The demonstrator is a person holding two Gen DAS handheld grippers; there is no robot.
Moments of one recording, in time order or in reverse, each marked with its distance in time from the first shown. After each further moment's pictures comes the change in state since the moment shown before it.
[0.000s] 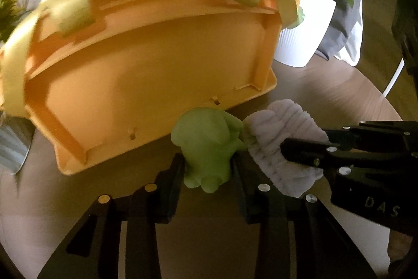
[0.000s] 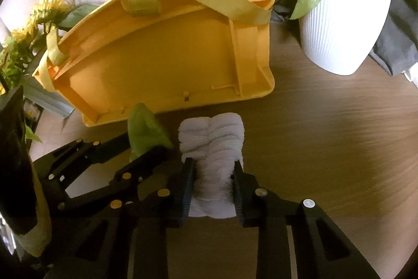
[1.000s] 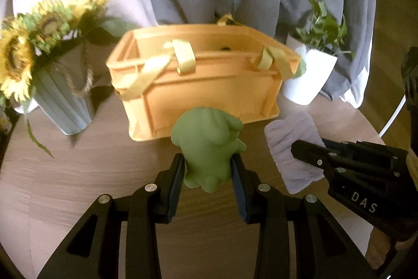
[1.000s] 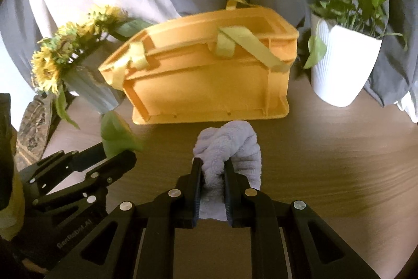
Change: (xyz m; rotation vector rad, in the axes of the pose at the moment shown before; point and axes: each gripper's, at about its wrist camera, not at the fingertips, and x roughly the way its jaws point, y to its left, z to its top) left arm -0.119 0.003 -0.022 -0.190 -0.134 0.125; right arm -0.088 0.028 -0.022 -0.120 -0.153 0.070
